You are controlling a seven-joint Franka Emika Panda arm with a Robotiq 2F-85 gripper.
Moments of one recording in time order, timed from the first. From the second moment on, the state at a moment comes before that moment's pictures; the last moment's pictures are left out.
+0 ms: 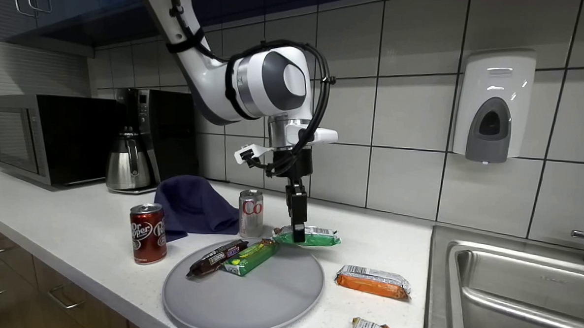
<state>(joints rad) 0.08 0.26 -0.15 -2.20 -0.20 2.40 0.95</state>
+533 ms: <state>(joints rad) 0.09 0.26 -0.14 -2.23 -0.20 2.38 0.97</state>
